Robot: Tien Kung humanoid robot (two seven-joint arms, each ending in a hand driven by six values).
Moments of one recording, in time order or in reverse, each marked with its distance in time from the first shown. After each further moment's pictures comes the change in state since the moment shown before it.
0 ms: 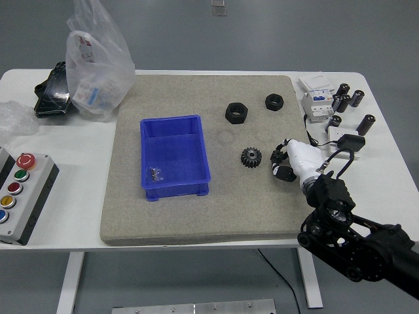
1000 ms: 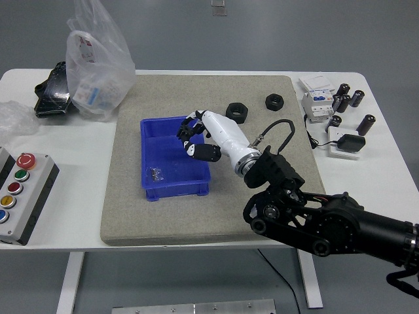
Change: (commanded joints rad) left arm -0.004 -0.002 0.000 0.000 0.007 0.010 0.001; right arm 0.316 0.113 -0.297 0.116 0.418 -0.105 0.204
